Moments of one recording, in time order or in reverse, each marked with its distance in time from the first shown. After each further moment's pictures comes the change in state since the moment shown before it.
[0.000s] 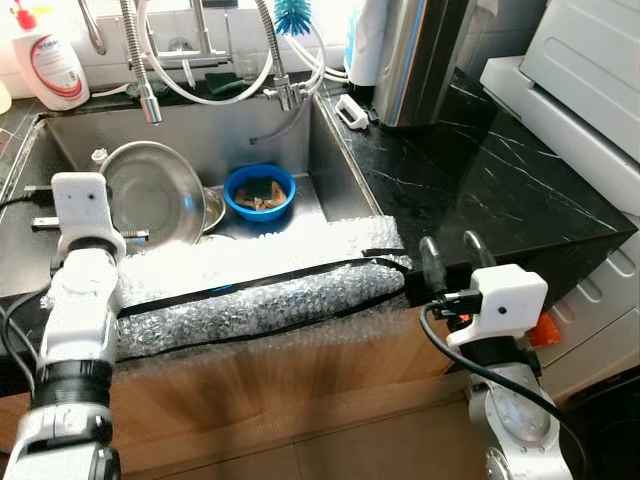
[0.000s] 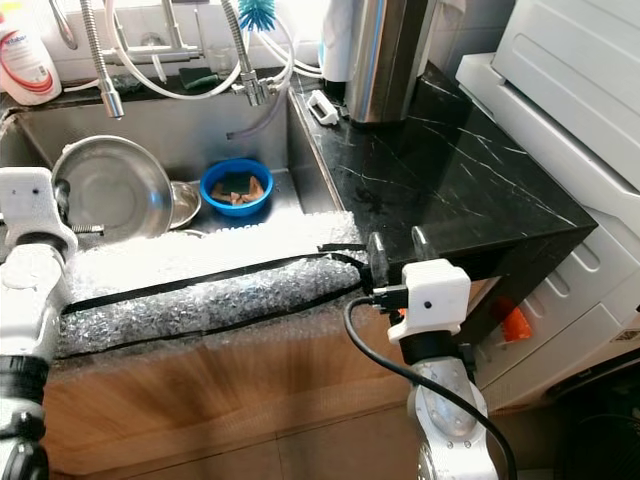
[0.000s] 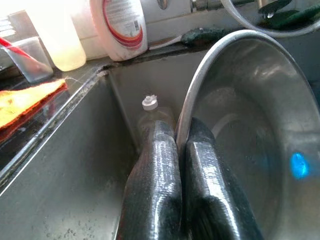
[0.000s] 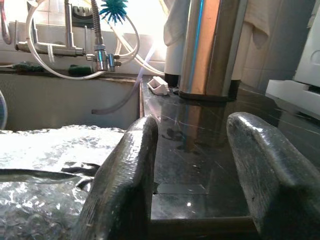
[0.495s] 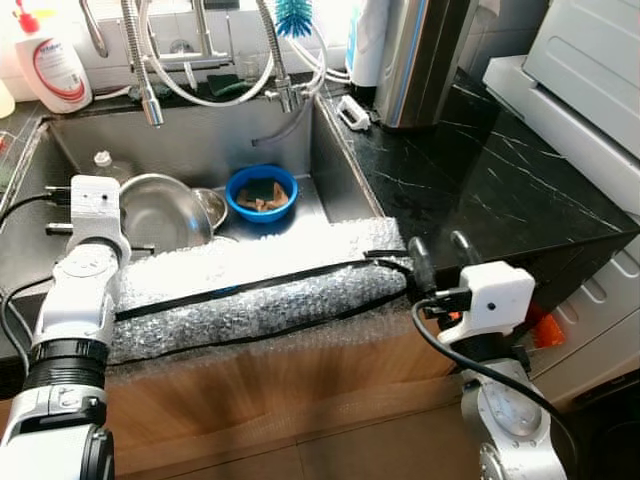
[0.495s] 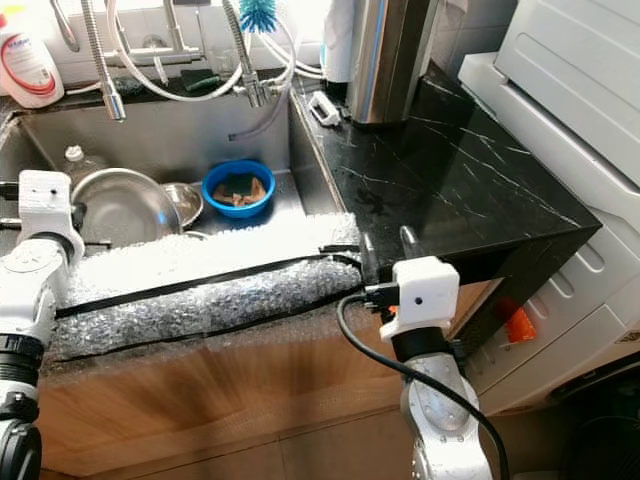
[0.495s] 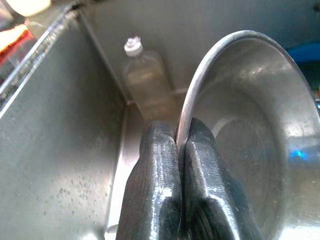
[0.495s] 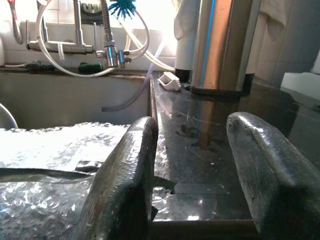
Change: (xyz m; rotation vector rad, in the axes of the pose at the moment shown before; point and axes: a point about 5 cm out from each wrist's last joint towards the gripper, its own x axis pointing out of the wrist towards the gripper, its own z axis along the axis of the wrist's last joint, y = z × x) left arm 0.004 -0.006 -0.013 0.040 0.243 -0.078; right arm 0.002 0.007 -0.004 0.028 0.027 0.035
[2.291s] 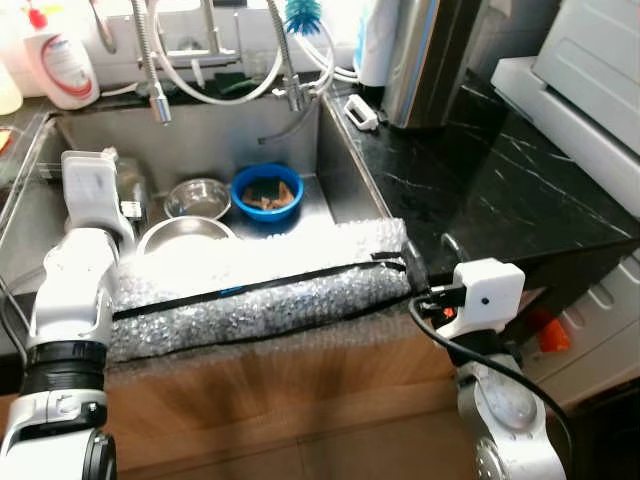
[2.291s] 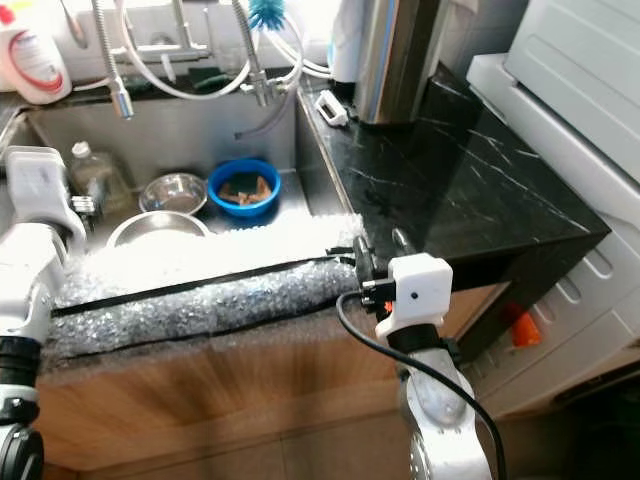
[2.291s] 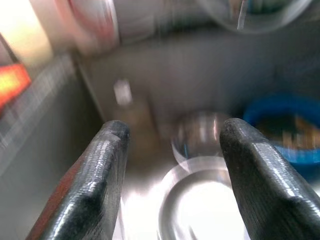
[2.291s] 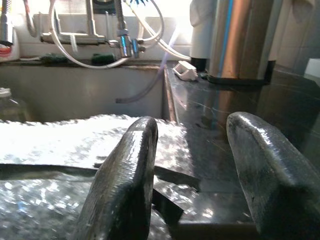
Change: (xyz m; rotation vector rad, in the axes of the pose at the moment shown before) left arm -0.015 0.001 0.044 -0.027 -0.282 -0.053; right arm 0.005 0.002 -0.002 0.041 0.030 0.028
